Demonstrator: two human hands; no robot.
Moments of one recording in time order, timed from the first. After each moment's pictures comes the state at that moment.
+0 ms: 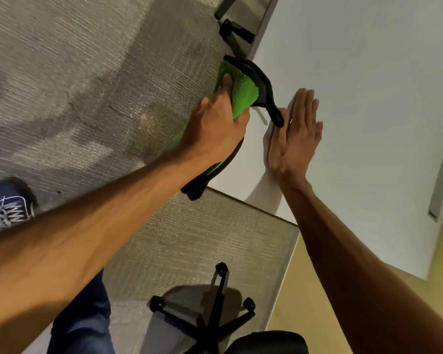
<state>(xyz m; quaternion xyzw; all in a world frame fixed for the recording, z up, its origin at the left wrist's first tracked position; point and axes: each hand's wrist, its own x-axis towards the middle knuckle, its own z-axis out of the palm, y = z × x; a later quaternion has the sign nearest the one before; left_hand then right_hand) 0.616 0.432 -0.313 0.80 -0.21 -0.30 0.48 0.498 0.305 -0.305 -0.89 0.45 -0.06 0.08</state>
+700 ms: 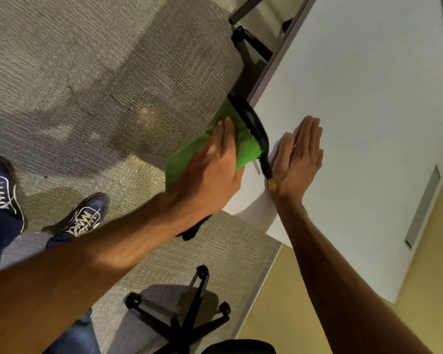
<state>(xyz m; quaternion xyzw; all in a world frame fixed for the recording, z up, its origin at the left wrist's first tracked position) 0.591 0.474 -0.295 0.79 -0.30 -0.31 0.43 0.497 0.300 -0.311 -0.89 0.44 -0.05 0.05</state>
